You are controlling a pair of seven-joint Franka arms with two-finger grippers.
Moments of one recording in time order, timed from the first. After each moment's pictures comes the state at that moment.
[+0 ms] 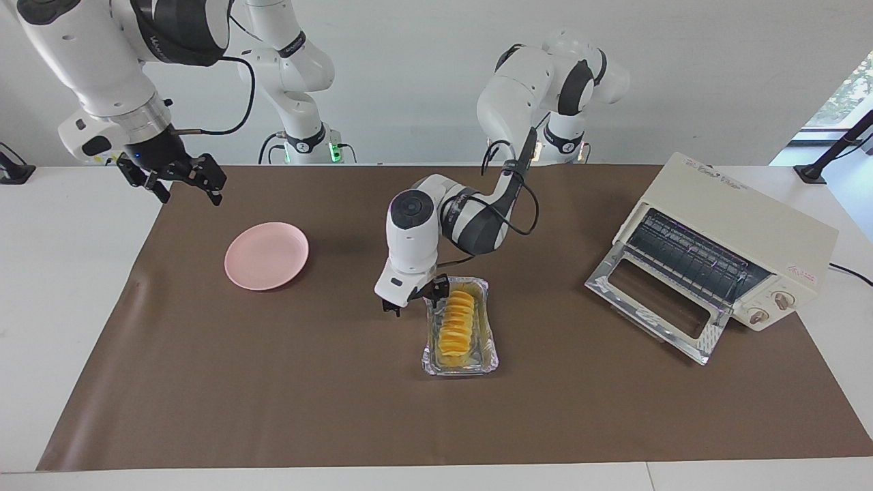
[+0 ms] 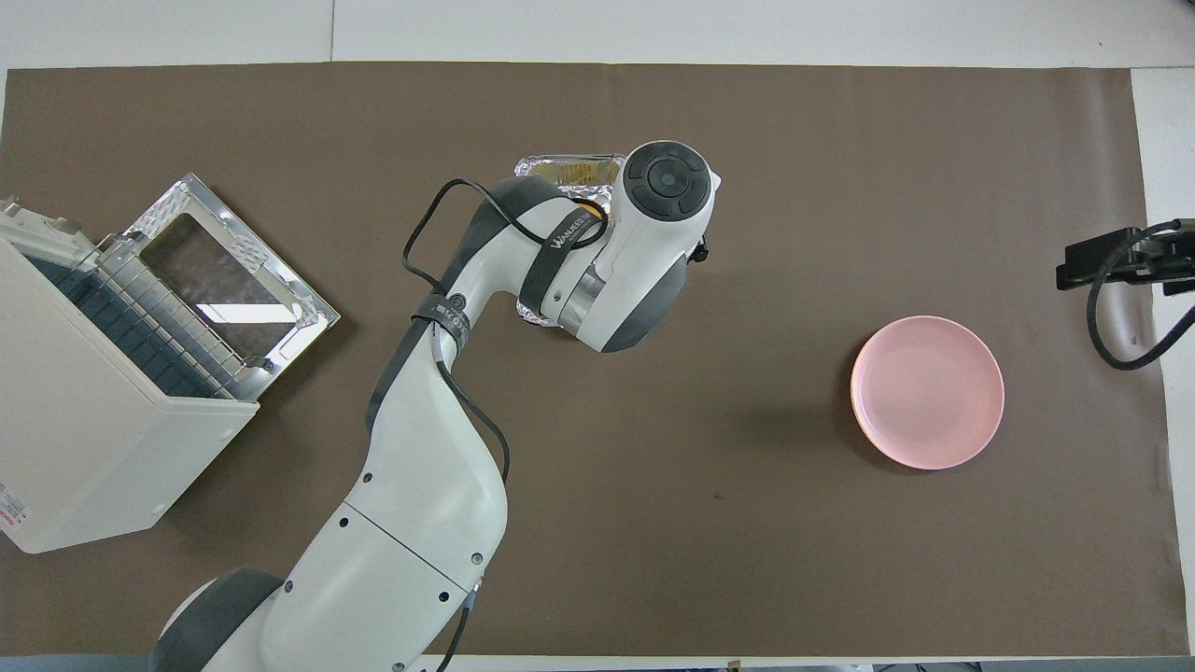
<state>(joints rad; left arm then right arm) -0.78 0.91 0.08 -0.98 -0.07 1.91 -0.88 -0.06 -0.01 -0.03 -1.66 0.00 1.64 0.00</state>
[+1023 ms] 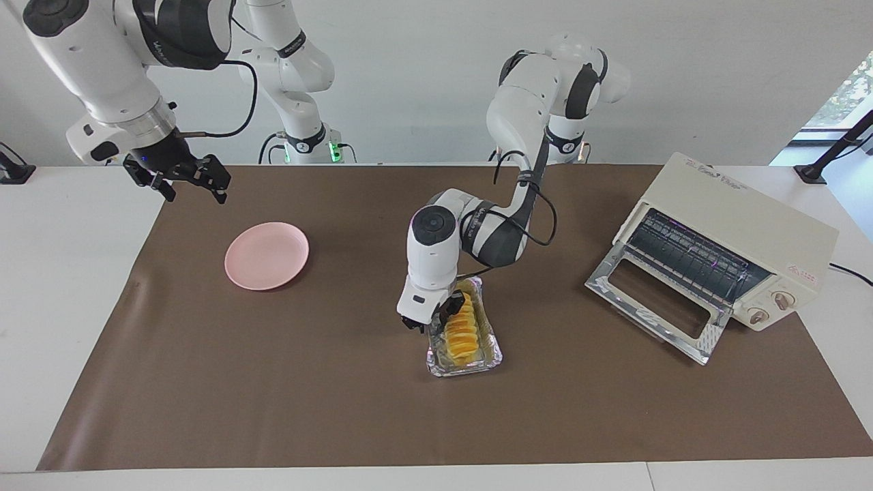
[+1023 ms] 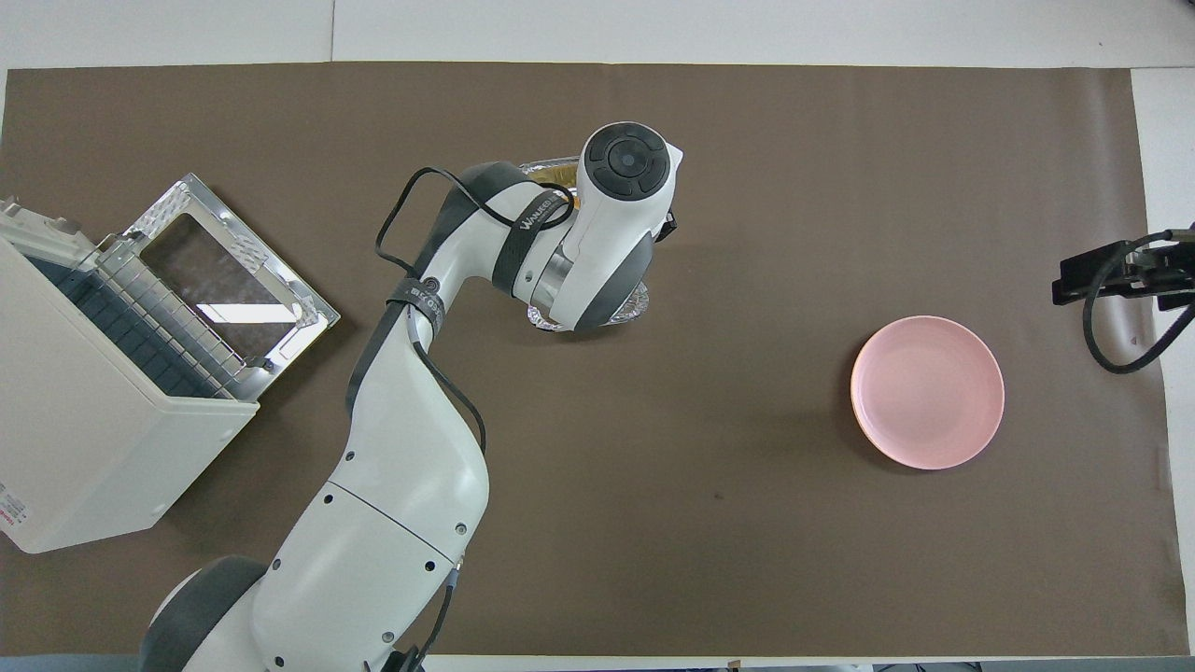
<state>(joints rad) -0.73 0.92 0.09 -0.98 -0.07 1.95 -0.90 -0.10 -0.01 0.02 -1.68 0.00 1.61 0.00</state>
